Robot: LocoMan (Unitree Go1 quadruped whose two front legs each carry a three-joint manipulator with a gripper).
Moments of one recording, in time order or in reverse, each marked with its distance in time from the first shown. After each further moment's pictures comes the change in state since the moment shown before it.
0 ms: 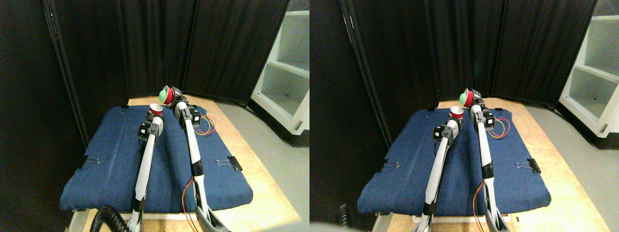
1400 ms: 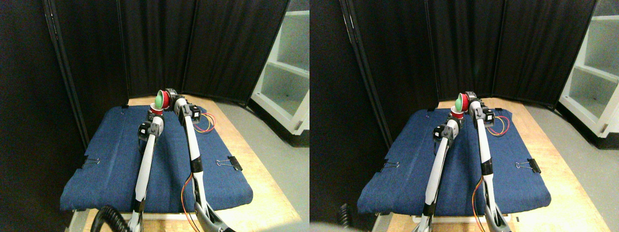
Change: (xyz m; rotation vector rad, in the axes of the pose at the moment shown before) right arm -0.003 0.017 -0.007 -0.254 0.120 0.139; left arm -0.003 -0.002 -0.001 0.009 0.009 -0.010
